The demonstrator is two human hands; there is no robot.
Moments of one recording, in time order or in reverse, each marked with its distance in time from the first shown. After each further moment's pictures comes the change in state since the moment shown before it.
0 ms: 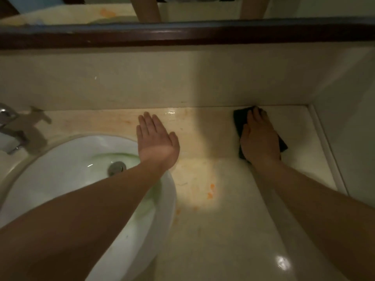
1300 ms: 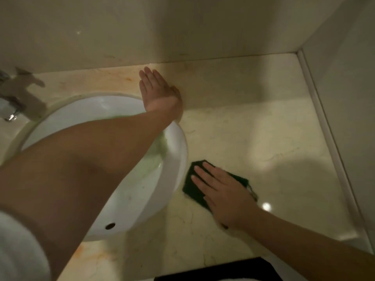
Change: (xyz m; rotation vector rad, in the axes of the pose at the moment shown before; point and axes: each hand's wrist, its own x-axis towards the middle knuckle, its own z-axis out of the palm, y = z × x) left_hand 0.004 -0.003 -0.009 0.078 -0.098 0.008; right_hand -0.257 -0.087 -0.013 -0.190 -0.382 -0.641
